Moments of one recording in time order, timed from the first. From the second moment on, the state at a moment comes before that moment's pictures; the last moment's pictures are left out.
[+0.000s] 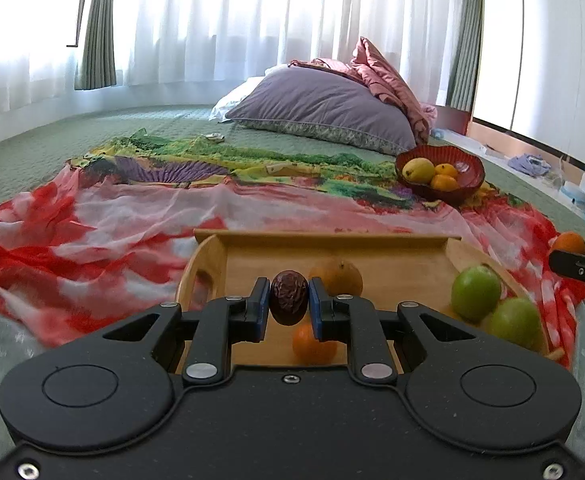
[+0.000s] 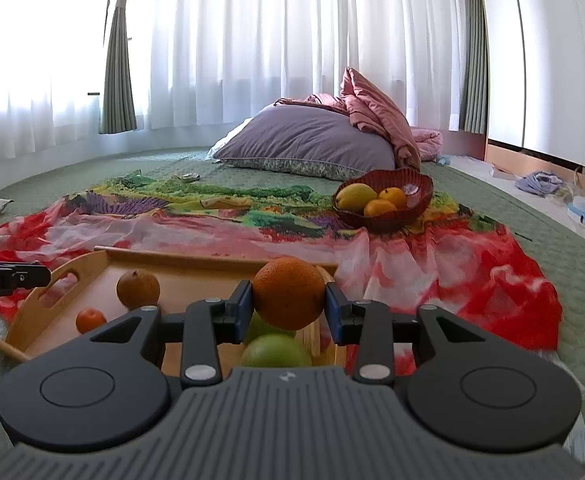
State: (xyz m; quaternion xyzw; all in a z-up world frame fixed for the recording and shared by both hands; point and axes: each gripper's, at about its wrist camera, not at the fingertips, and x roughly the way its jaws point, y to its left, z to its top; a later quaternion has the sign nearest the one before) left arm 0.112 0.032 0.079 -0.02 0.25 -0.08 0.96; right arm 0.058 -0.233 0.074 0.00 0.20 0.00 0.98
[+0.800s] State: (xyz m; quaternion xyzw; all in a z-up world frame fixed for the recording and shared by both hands) left arm 0.246 0.037 0.086 -0.04 0.35 -0.10 0.93; right arm 0.179 -0.247 0.090 0.06 0.28 0.01 0.96
